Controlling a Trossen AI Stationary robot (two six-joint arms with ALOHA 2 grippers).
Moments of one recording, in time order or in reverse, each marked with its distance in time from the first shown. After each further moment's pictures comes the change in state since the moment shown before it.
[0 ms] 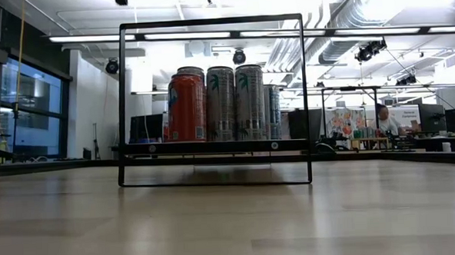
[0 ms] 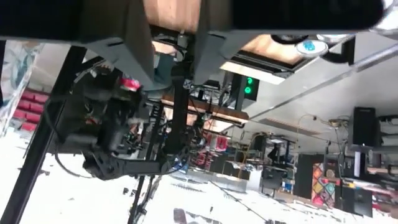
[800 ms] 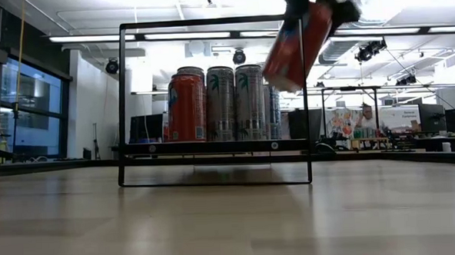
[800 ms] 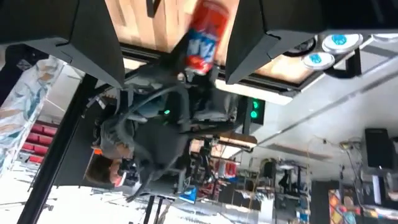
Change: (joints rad) left arm -0.001 0.000 0.188 -0.320 0.055 -0.008; right arm -0.697 0.236 0.050 0.455 -0.062 -0.911
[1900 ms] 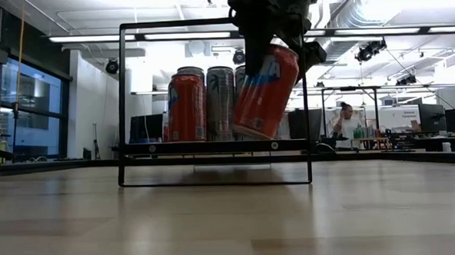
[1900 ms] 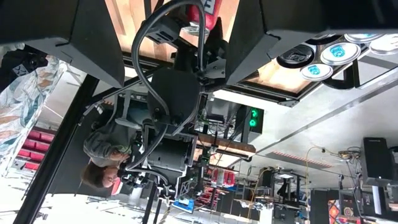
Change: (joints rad) left arm 0.000 0.003 0.000 -0.038 0.000 -0.017; right arm -0.042 0.223 0.002 0.194 -0.098 -0.078
